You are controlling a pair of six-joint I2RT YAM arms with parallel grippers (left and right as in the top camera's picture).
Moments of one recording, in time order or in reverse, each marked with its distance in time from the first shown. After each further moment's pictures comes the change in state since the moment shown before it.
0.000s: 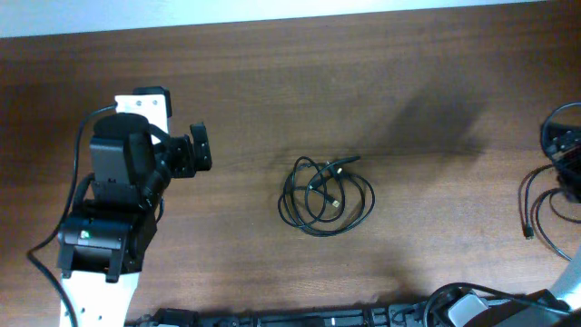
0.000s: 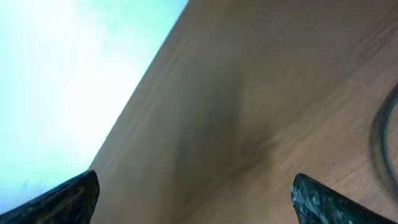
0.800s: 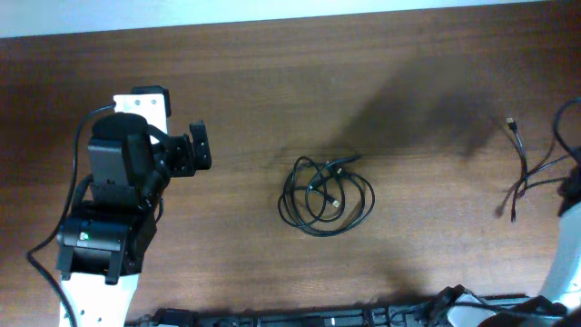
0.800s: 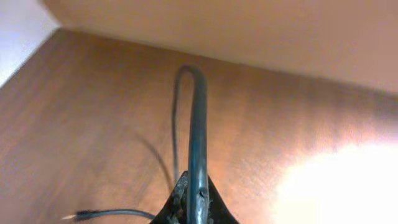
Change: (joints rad) left arm 0.000 -0.005 0.000 0.013 0.000 0.000; right arm 0.174 0.000 0.000 0.200 1.068 0.111
